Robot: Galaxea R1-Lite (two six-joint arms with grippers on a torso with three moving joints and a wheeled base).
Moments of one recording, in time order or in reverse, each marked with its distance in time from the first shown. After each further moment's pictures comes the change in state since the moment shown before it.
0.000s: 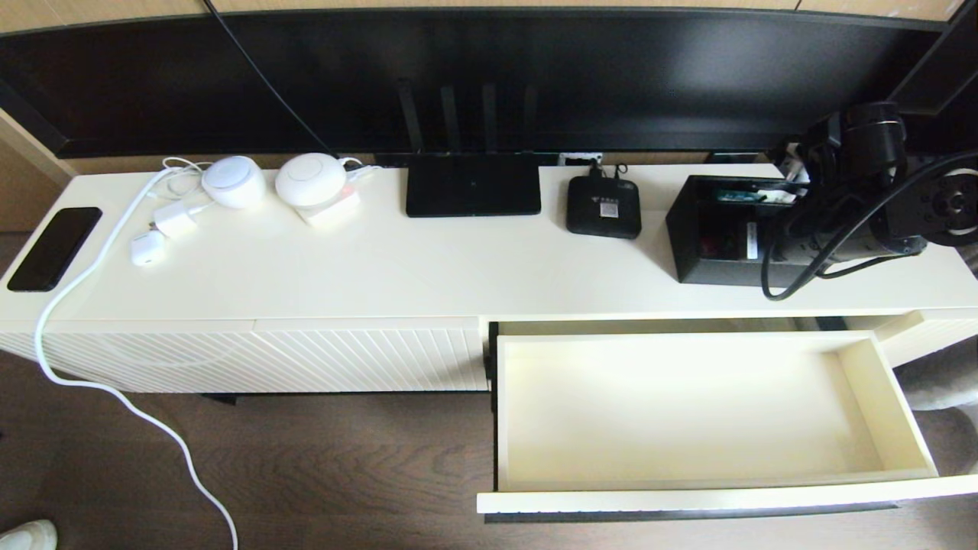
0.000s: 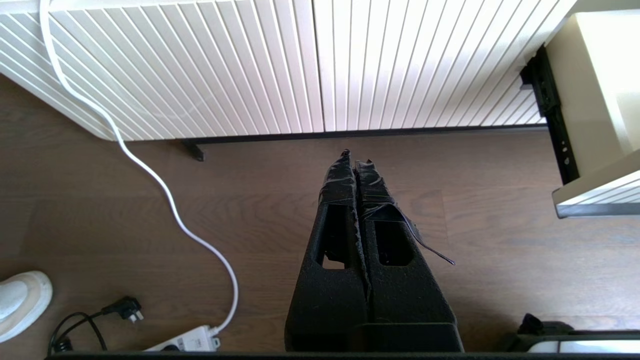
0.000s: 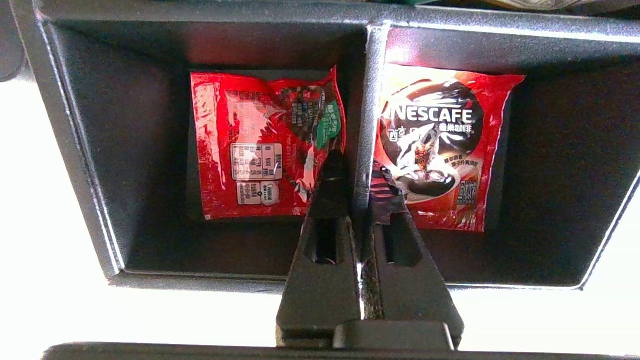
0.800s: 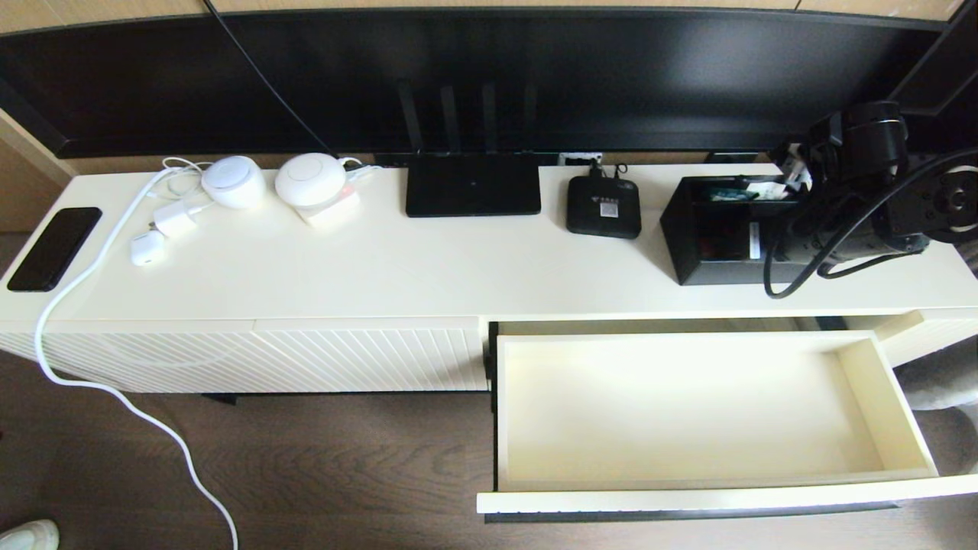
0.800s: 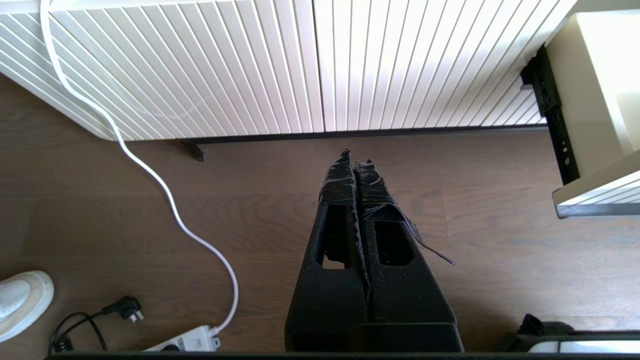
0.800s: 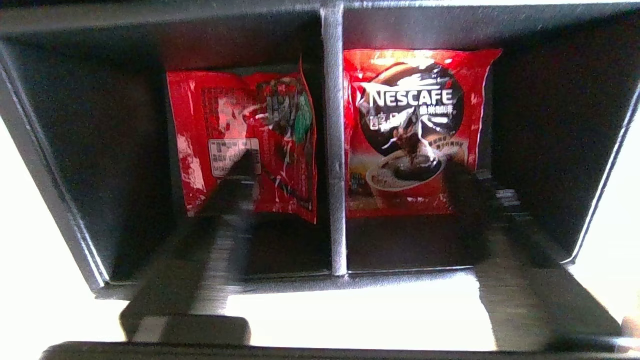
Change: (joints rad) left arm 0.000 0.000 0.000 0.000 0.000 0.000; right arm -0.009 0.003 -0.018 0.014 0.000 0.000
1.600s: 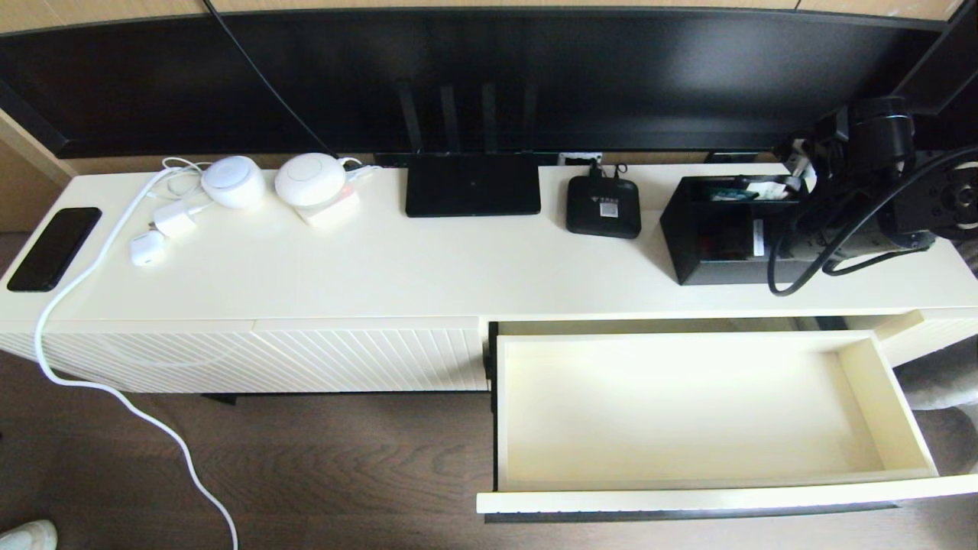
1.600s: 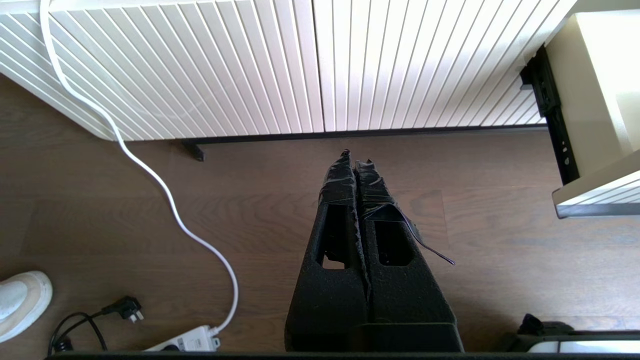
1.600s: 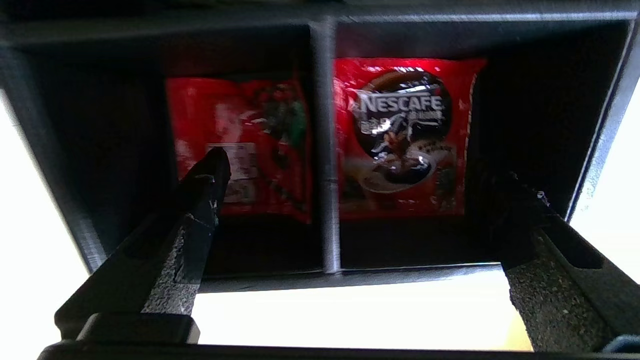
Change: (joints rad) left arm 0.000 0.000 0.000 0.000 0.000 0.000; right arm -0.004 -0.008 -0.002 0.001 -0.002 -0.010
